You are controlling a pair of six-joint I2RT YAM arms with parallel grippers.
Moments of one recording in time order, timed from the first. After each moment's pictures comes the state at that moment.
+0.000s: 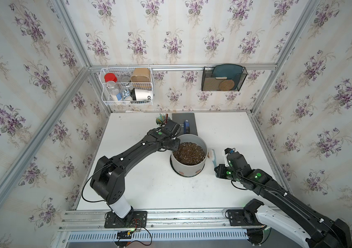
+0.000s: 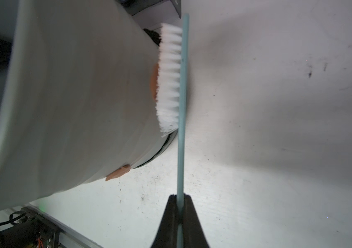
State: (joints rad) left arm -0.64 1.67 1.38 -0.77 0.00 -0.35; right arm 0.60 0.86 0.58 -0.61 -0.04 0.69
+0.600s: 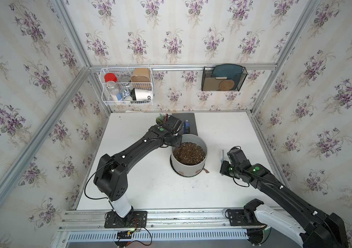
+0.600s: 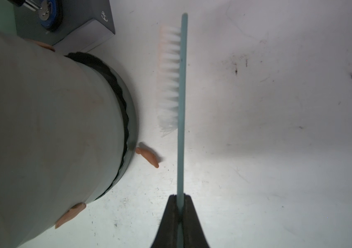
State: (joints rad) left arm -0.64 1.74 1.52 -0.80 -0.01 -0.32; right arm 0.51 0.93 0.61 -0.69 0.03 0.74
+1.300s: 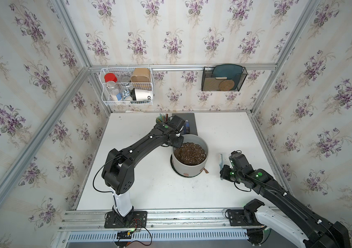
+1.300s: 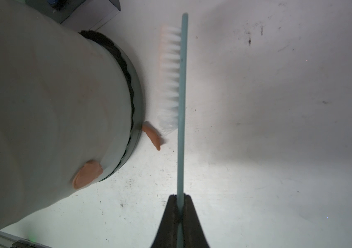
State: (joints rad) left arm -0.65 1.82 1.57 -0.89 -0.02 -0.26; right arm 0.52 0.85 0.55 -0.69 -0.04 0.77
